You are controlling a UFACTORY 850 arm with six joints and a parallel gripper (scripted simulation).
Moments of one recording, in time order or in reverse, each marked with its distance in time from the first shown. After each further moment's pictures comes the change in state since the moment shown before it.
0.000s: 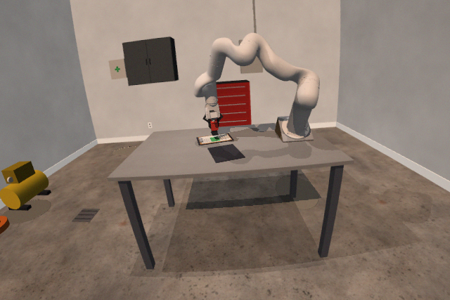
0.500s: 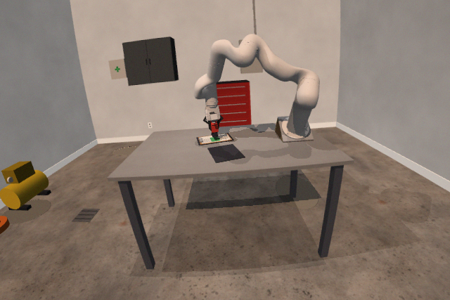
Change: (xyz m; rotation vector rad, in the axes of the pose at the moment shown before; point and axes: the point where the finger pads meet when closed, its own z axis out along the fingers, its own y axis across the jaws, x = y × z) arm 0.000 0.000 0.013 0.001 0.000 0.000
